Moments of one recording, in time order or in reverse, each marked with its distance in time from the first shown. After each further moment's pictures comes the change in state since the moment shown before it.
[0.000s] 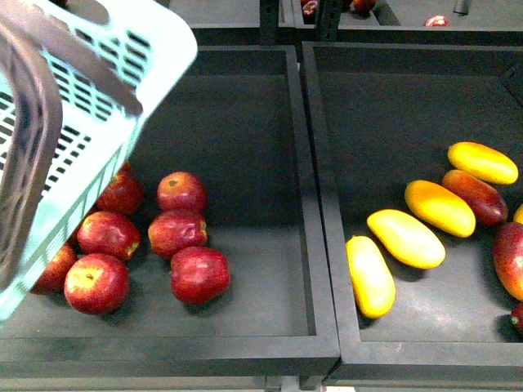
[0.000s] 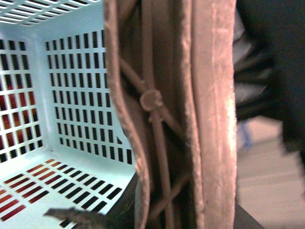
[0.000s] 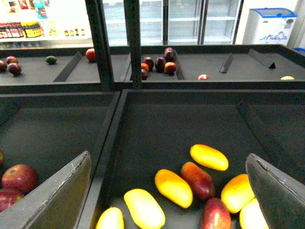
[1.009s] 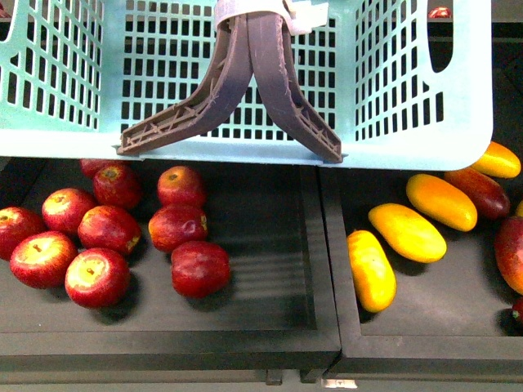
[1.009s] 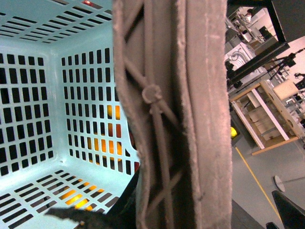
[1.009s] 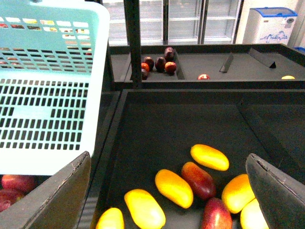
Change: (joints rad) left arm -0.107 0.427 0.438 -0.046 0.840 0.486; right arm 0.000 0.000 0.000 0.000 0.001 0.000
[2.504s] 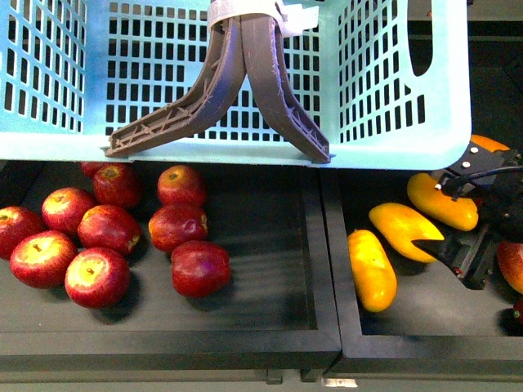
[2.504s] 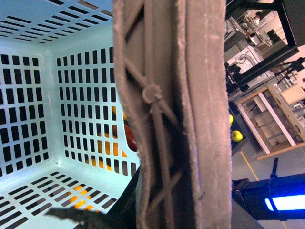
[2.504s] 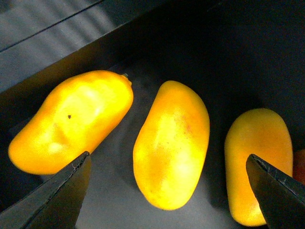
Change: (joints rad) left arm -0.001 0.002 0.000 -0.008 -0.018 -0.005; right arm -0.043 2.259 0.859 0.464 -0.393 -0.959
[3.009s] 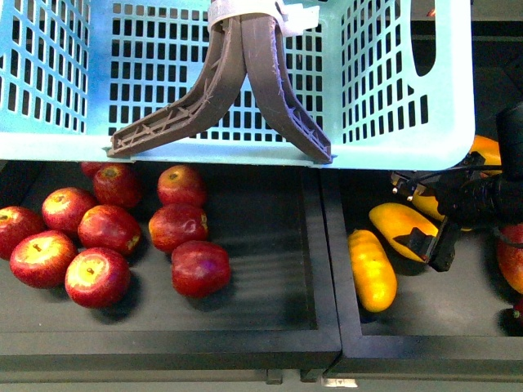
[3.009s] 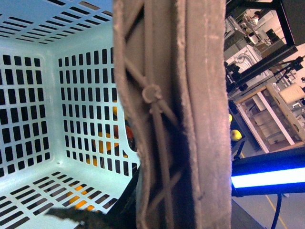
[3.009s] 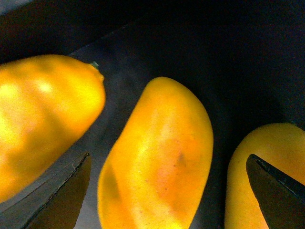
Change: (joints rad) left arm 0.000 0.000 0.000 0.000 0.000 0.000; right arm 0.034 0.171 0.254 -0.150 0.110 -0.063
